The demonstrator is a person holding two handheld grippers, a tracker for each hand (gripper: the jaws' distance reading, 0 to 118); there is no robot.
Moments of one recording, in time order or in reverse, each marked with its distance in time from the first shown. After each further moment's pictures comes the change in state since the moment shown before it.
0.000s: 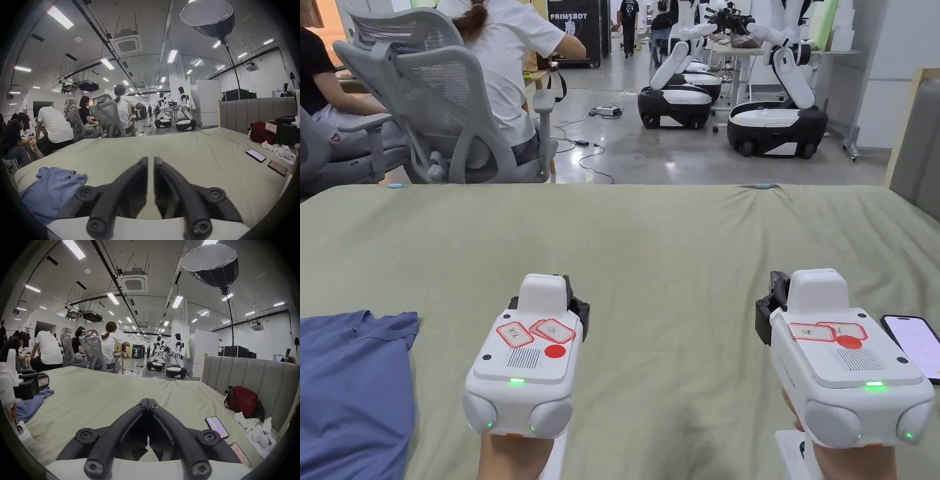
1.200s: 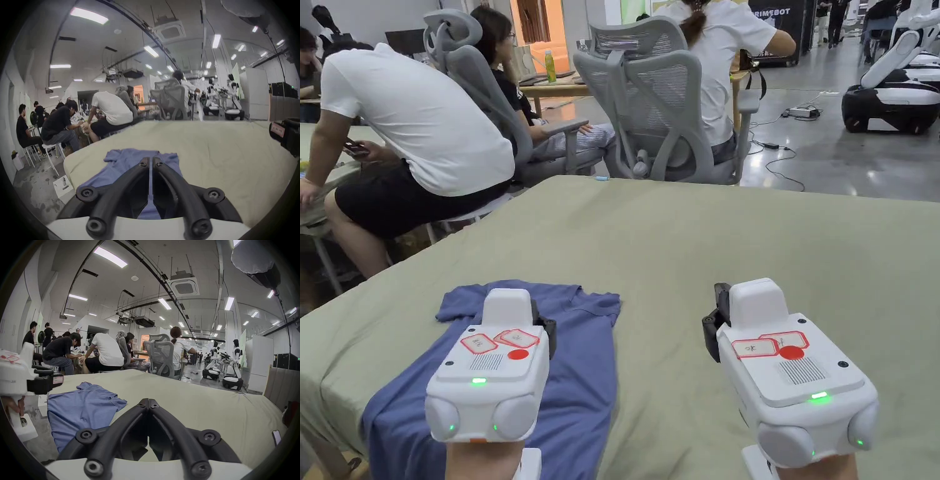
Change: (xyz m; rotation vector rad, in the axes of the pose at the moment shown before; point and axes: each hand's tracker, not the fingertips) left arm -0.224 -0.014 0.087 -0.226 0.450 0.039; right arm -0.243 0.024 -0.009 0.051 0.556 0.077
